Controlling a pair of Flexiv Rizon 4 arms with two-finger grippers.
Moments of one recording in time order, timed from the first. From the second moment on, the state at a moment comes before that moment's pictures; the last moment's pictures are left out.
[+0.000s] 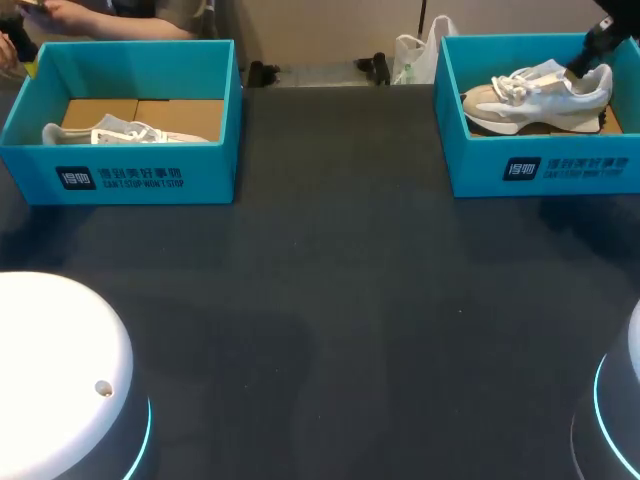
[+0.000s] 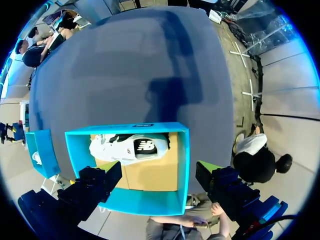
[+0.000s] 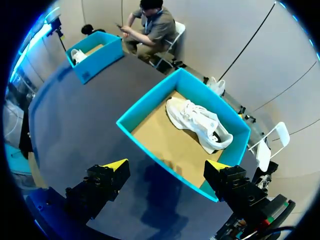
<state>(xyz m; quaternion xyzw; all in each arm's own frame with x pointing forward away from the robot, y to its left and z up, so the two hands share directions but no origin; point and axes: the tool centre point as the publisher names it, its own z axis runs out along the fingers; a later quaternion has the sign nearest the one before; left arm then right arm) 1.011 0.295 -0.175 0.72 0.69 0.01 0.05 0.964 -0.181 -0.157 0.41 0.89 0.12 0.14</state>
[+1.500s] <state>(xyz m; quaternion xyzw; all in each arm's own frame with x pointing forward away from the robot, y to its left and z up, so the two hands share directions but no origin) 1.011 0.294 -0.174 0.72 0.69 0.01 0.05 1.091 -0.283 -0.226 0.70 0.70 0.04 0.13</state>
